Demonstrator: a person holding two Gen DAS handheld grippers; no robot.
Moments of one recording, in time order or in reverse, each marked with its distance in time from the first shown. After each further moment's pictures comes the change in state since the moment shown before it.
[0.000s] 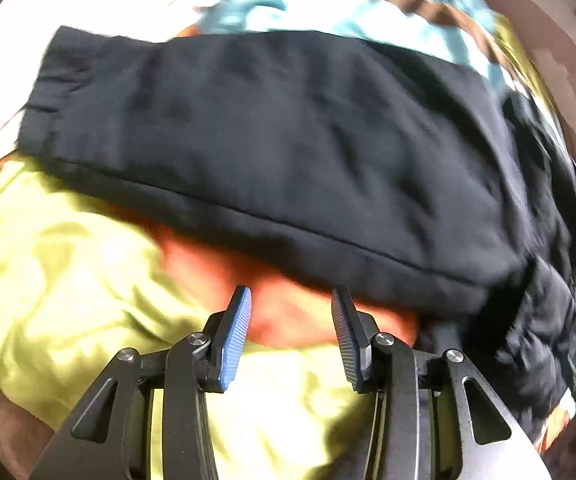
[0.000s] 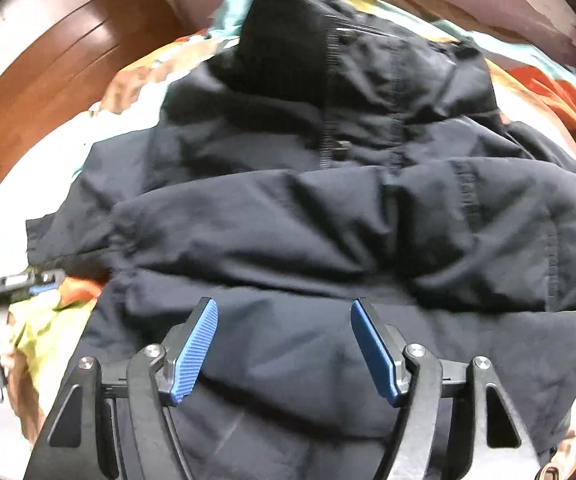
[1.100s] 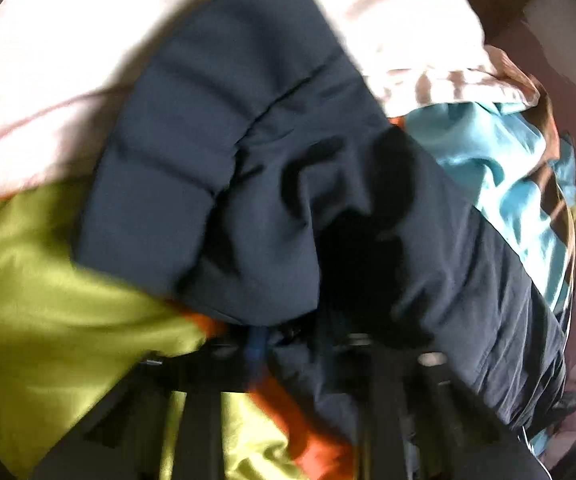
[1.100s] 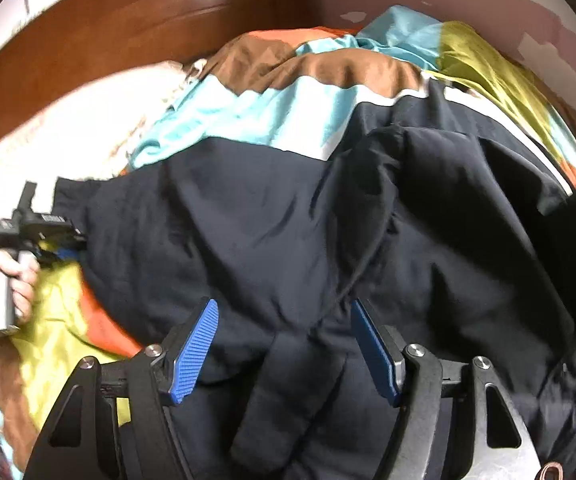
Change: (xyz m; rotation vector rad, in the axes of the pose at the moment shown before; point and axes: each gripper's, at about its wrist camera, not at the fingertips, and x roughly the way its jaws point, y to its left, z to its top) left arm 0.016 0.173 0.113 -0.431 -0.053 -0.088; right arm 0.108 0.173 0.087 -0.404 -0.013 0.045
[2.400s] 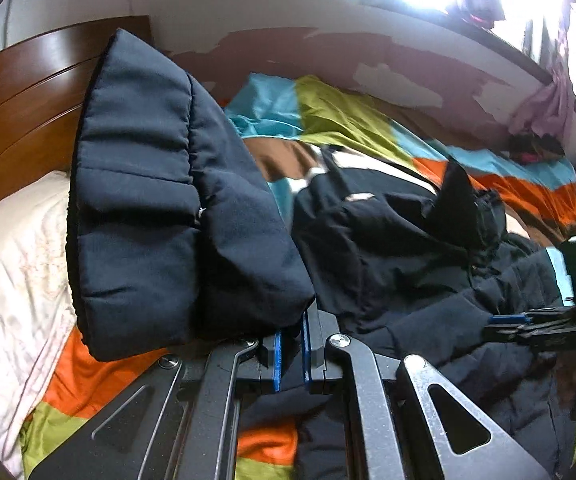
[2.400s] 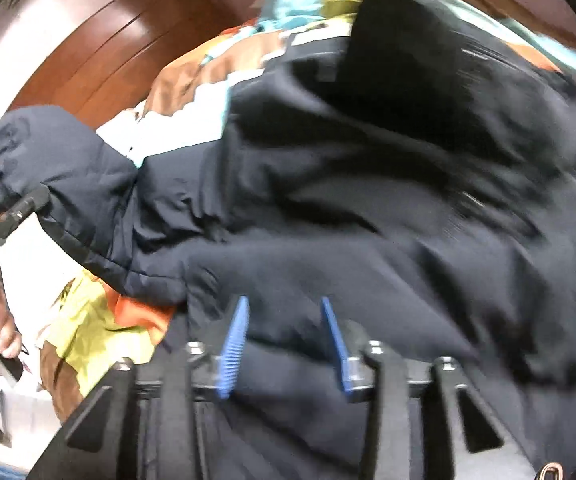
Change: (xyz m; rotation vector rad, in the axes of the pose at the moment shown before) left arm -0.076 -0.297 -0.254 1.042 -0.353 -0.160; right arm -0.103 -0.134 -0.114 0.488 0.021 0.150
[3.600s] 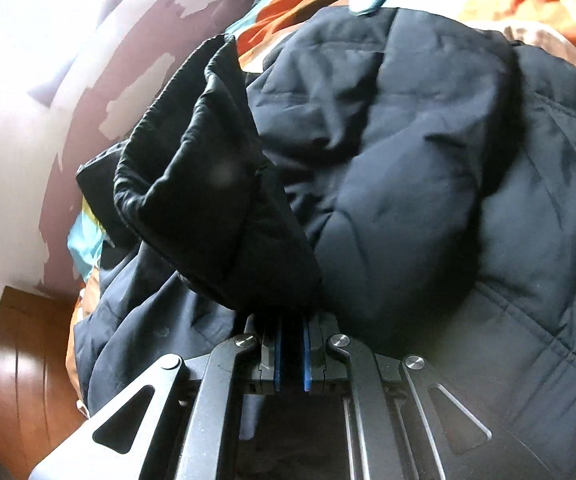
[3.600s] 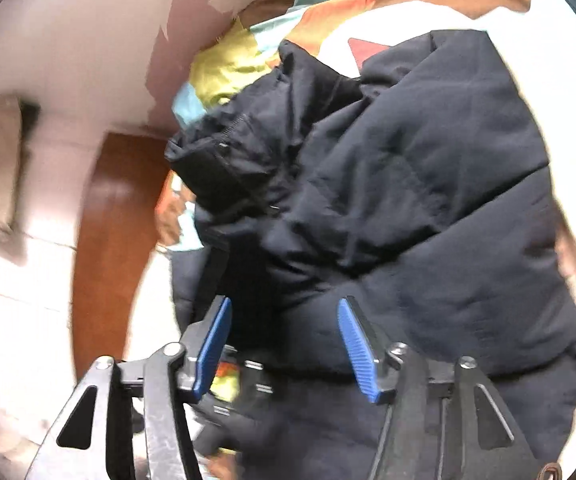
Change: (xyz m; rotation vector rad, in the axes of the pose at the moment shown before) left arm 0.111 -0.266 -0.133 1.056 0.044 0.028; right arm -0.133 -0.160 -0.057 0.589 -0.160 0.370
